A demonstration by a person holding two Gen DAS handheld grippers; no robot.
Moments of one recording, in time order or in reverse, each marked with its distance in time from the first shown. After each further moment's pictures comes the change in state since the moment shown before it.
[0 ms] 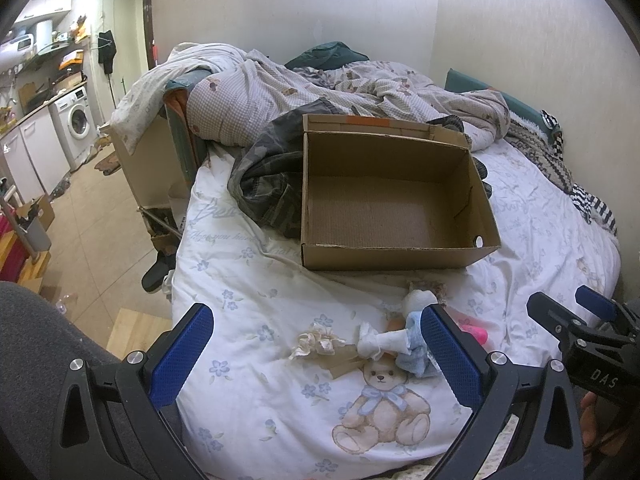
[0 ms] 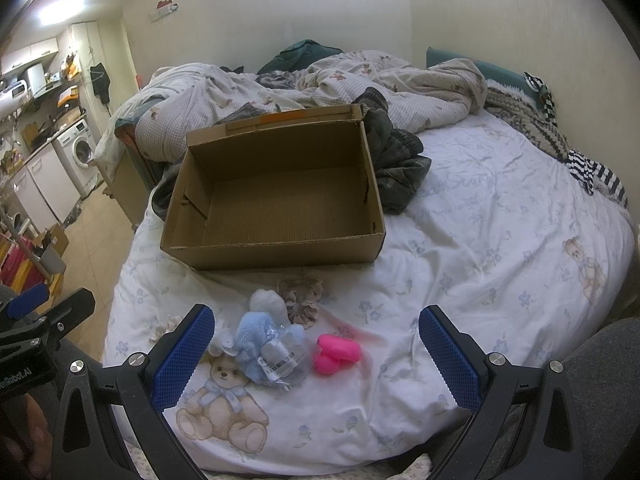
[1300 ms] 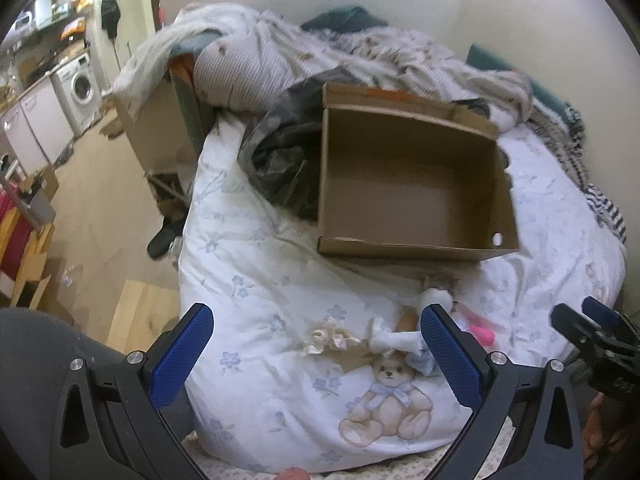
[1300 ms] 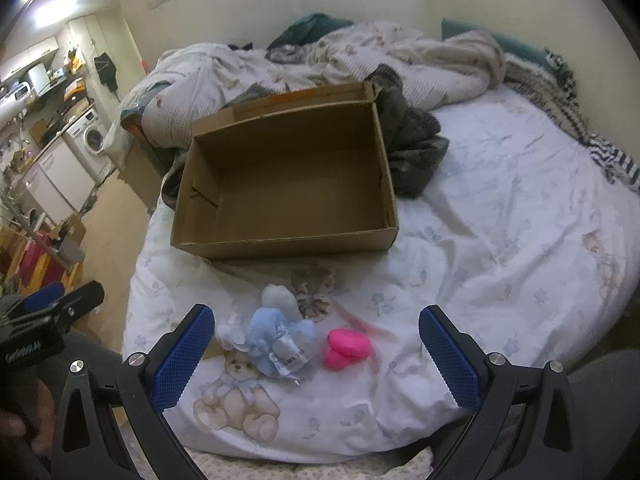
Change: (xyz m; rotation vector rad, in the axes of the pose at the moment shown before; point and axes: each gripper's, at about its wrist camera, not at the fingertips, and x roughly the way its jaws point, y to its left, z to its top) left arm 0.026 0.018 0.039 -0.053 0.186 0.042; right arm 0.020 -0.014 0.030 0.025 0.154 0.100
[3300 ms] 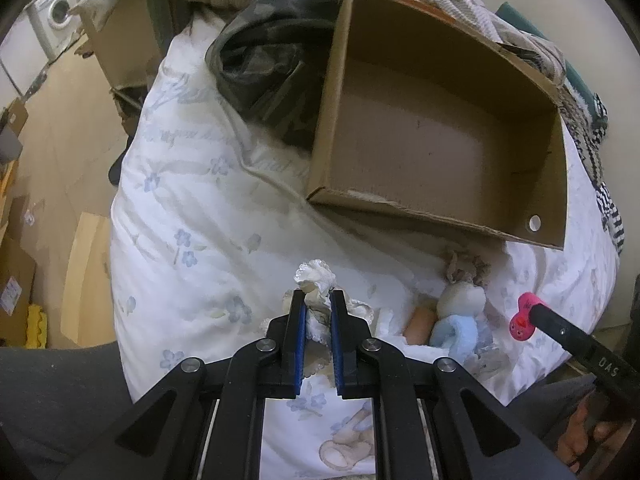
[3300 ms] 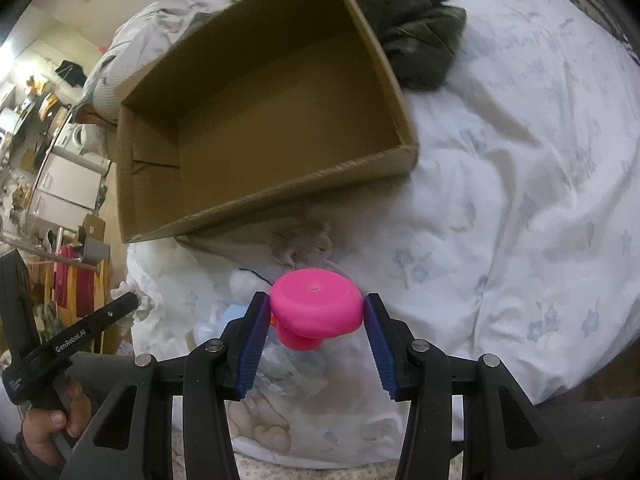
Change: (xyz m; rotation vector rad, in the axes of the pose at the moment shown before) left arm 0.116 0.012 0.000 -0.091 0.278 -0.098; right arm 0.106 -0.041 0.010 0.191 0.291 0.130
